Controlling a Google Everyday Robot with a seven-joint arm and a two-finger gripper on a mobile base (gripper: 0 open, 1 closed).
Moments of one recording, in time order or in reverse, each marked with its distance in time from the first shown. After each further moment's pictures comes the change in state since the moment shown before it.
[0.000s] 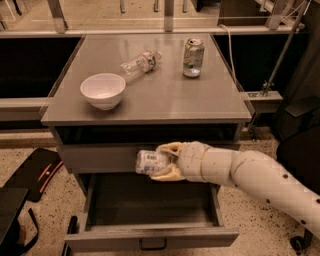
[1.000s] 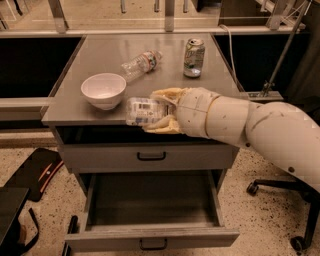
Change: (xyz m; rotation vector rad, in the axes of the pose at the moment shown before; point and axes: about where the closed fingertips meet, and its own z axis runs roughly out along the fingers) arm -0.133 -0.097 -0.055 0.183 -0.090 -0.239
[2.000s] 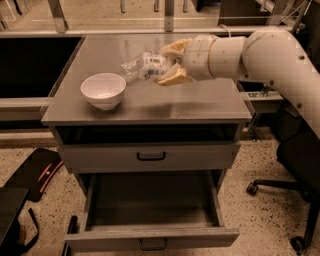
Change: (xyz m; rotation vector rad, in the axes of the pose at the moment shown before) arm 0.050 -0.116 0.054 -0.033 0.042 -0.037
